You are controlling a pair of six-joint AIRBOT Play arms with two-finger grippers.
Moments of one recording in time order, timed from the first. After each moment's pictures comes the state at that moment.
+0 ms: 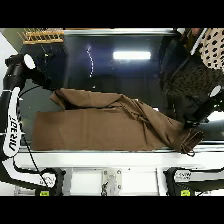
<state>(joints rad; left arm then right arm) 0.04 -1.61 1.63 1.52 -1.34 -1.25 -0.43 -1.54 1.21 -1.47 1.59 1.08</state>
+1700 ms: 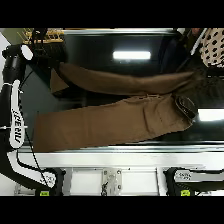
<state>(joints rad) 0.03 -1.70 1.82 1.52 -1.00 -1.25 -0.44 -1.53 1.55 -1.55 0.78 1.41</state>
